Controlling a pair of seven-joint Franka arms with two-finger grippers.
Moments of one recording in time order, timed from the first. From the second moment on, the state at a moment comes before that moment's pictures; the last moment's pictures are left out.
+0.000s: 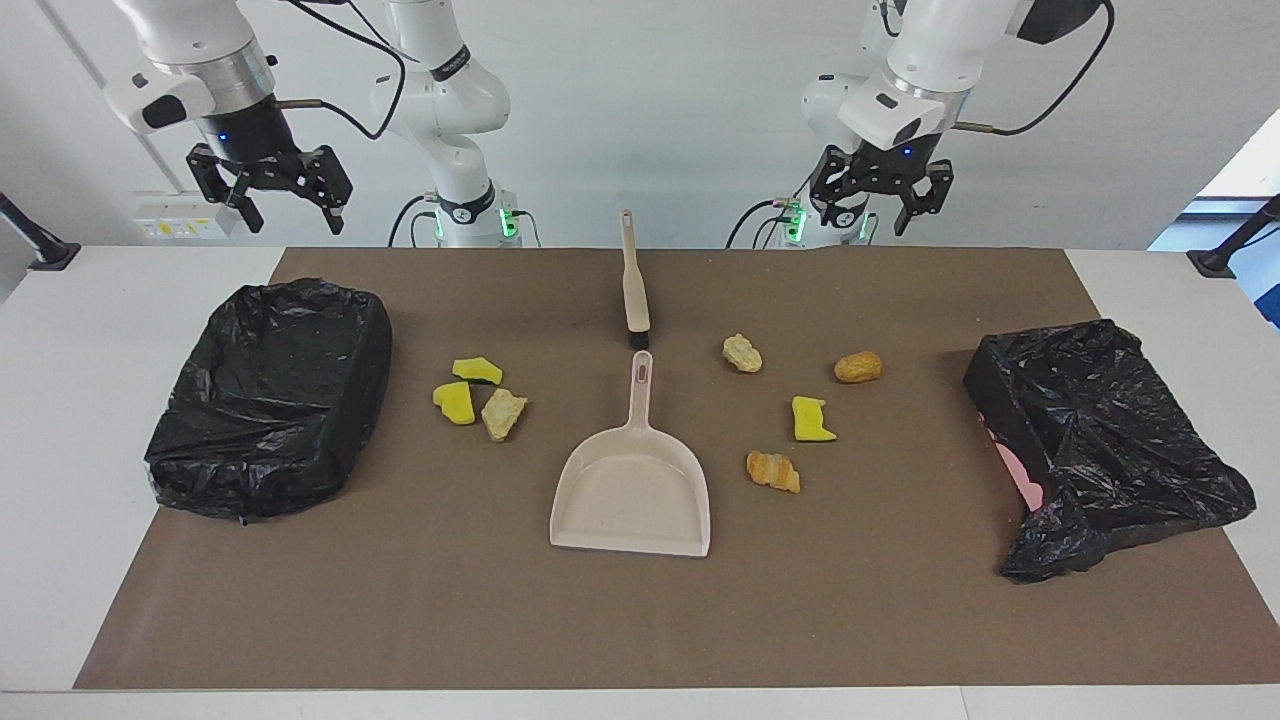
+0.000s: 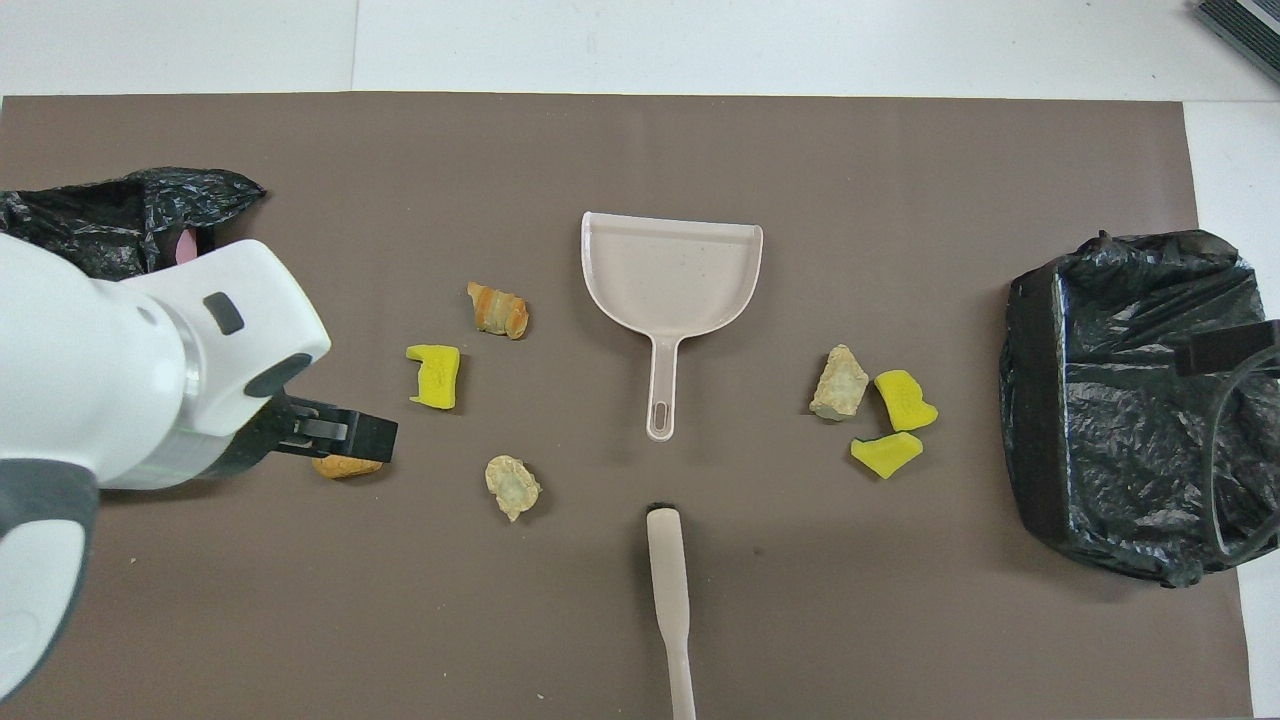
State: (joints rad) left arm -0.38 -0.13 -0.04 -1.69 -0.04 1.54 -0.20; right arm 0.01 -0.11 -0.07 -1.59 -0.02 1.53 -0.03
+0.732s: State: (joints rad) left arm -0.62 -0.14 -0.05 -1.87 -0.06 1.71 -0.47; right arm 0.01 -0.11 -0.07 -1.60 -0.02 1.52 -0.03
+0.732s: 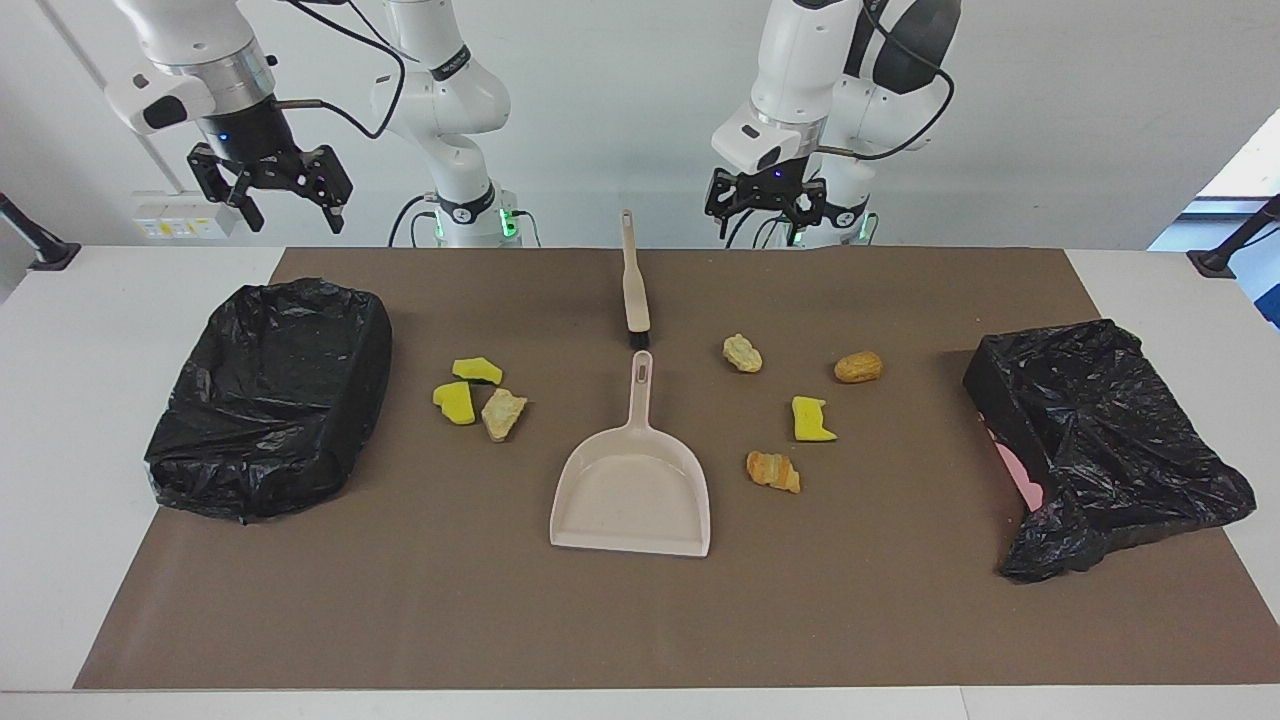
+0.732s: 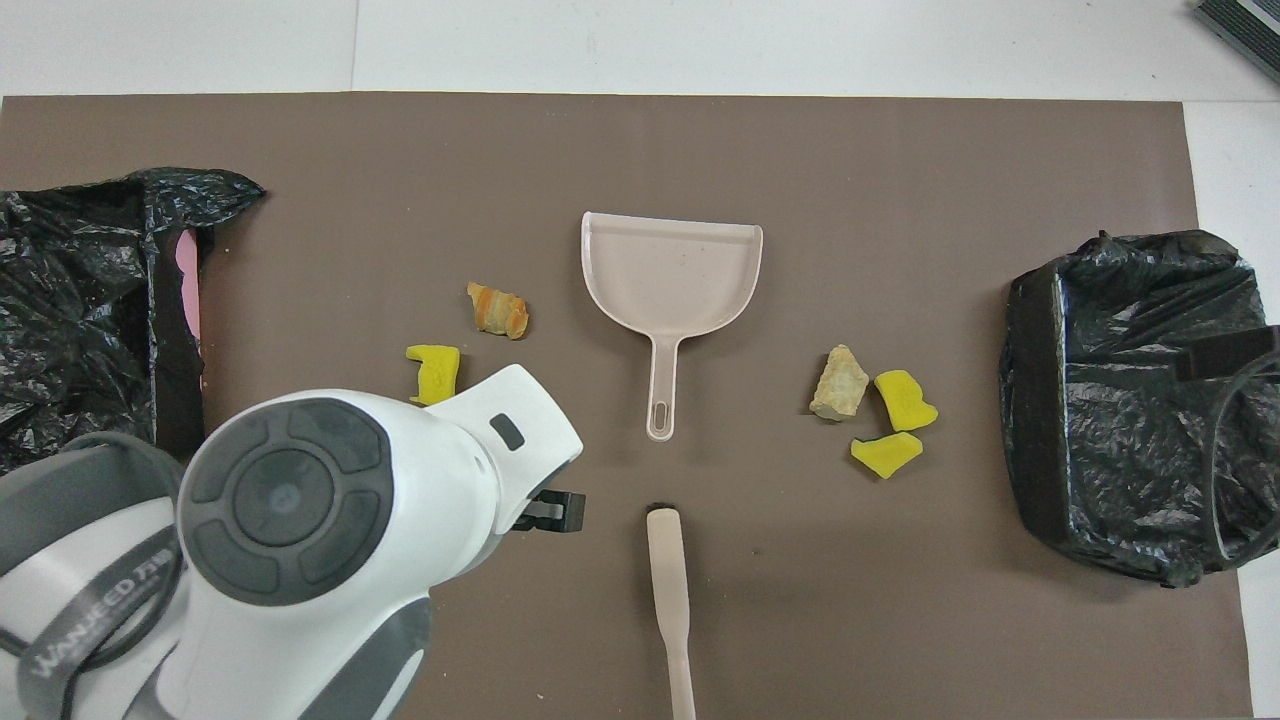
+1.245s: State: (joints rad) left arm -0.76 -0.15 -0.05 -2.00 -0.08 1.81 -0.63; right arm 0.01 -0.11 -0.07 -1.61 -0.02 1.52 -0.03
